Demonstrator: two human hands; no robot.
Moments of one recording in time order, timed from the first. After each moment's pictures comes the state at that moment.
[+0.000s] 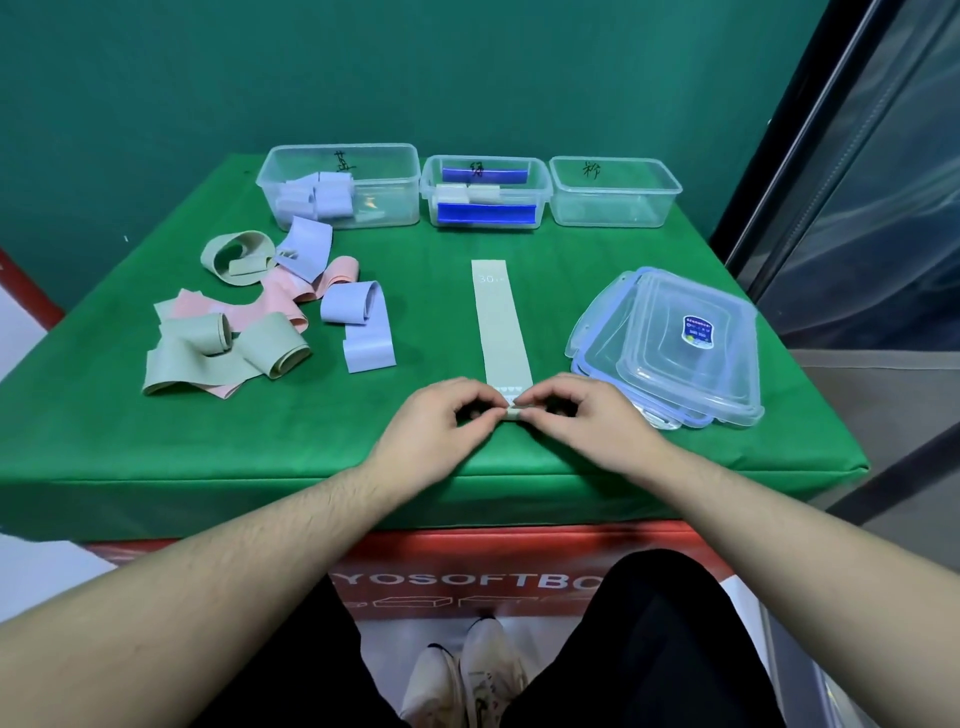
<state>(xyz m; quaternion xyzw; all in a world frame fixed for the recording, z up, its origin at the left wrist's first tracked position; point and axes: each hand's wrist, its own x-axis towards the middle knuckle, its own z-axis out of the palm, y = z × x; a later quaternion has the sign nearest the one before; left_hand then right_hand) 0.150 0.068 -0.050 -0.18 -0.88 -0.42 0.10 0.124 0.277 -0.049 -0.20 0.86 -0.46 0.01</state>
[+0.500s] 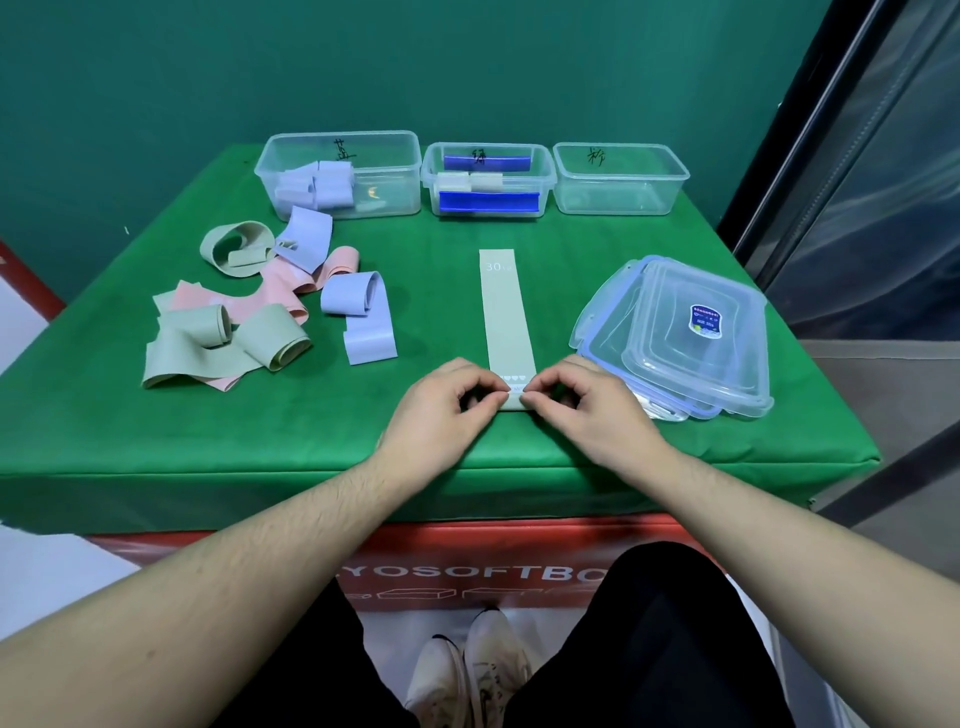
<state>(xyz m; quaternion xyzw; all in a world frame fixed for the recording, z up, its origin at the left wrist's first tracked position) 0.146 0.074 -0.054 -0.12 -0.88 -0.44 0.11 0.128 0.272 -0.053 -0.19 0.88 -0.43 -0.07</state>
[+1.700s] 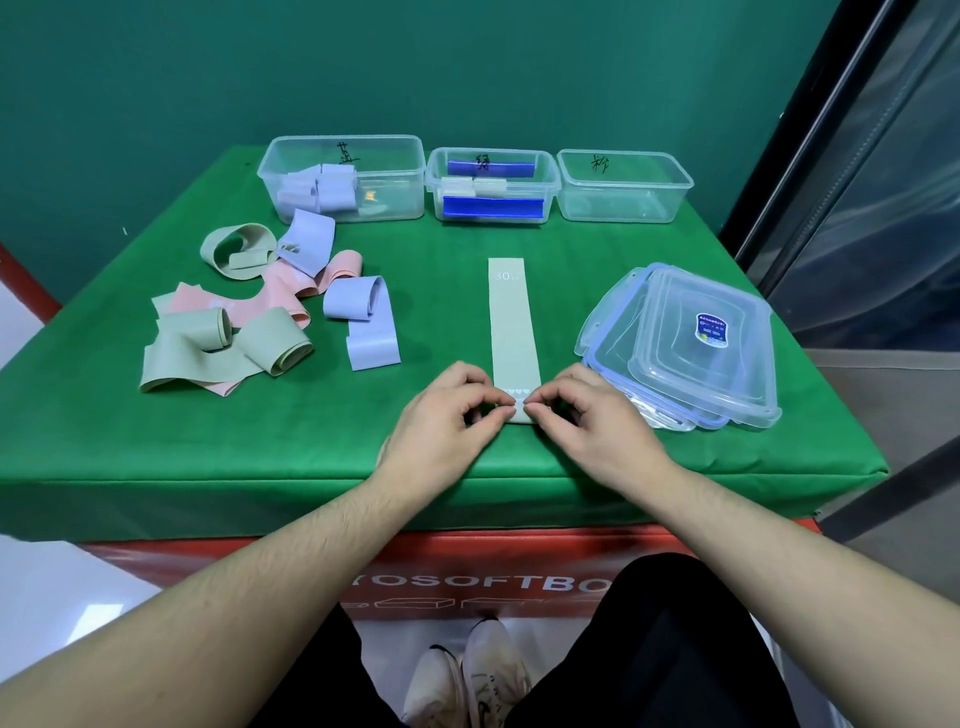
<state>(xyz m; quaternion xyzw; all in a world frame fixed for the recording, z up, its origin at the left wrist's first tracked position) 0.149 0.070 -0.061 -0.15 -0.89 -0.41 0.14 0.131 0.269 -0.059 -0.20 0.90 -0.37 -0.08</state>
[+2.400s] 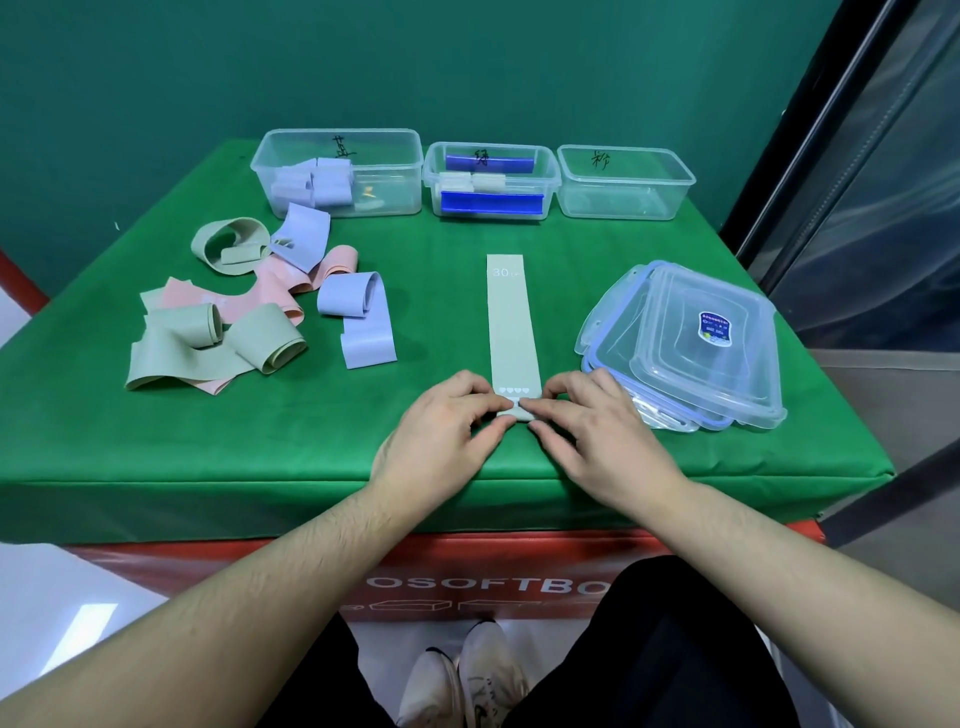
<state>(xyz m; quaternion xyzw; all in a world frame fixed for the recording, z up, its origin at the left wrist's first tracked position) 0.150 0.072 -0.069 -0.18 -0.92 -0.31 0.18 0.138 0.276 -0.067 -0.29 0.92 -0.19 -0.18</state>
